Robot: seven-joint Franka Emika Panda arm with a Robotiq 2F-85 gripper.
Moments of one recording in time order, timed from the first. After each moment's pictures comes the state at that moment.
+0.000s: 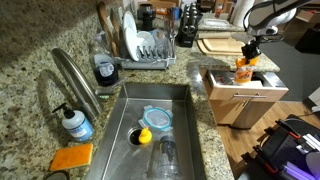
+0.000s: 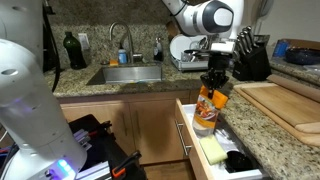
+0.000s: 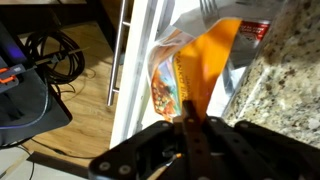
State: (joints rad) arm -0.14 0.32 -0.26 -1.97 -0.06 2.14 1.60
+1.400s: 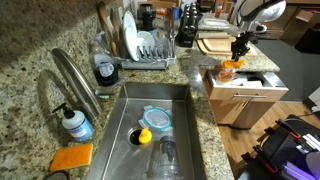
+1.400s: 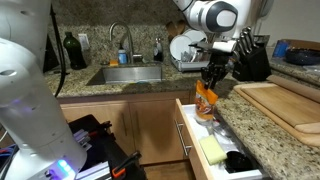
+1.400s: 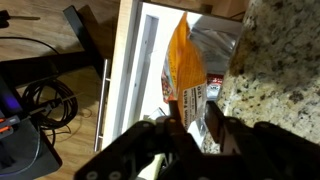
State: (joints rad) arm -0.15 0.41 -0.22 -1.81 0.16 2.08 1.56
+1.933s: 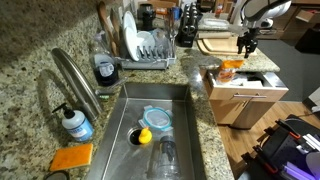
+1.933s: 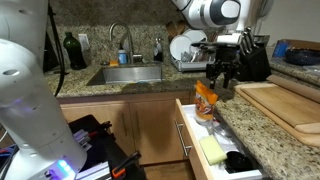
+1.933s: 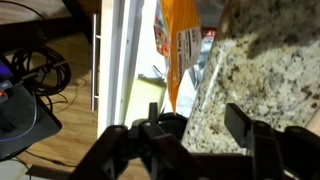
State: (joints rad) arm -0.13 0.38 -0.27 -1.82 -0.02 2.09 1.65
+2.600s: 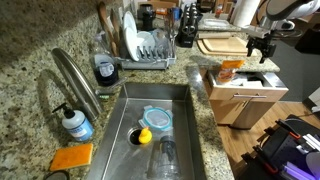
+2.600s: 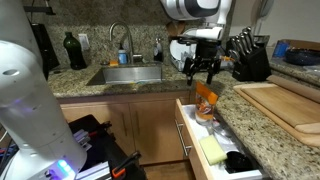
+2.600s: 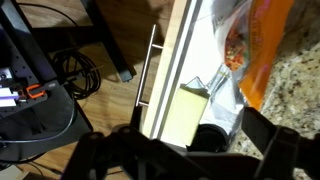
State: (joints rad) arm -0.13 0.07 -0.25 -2.18 -0.02 2.15 1.59
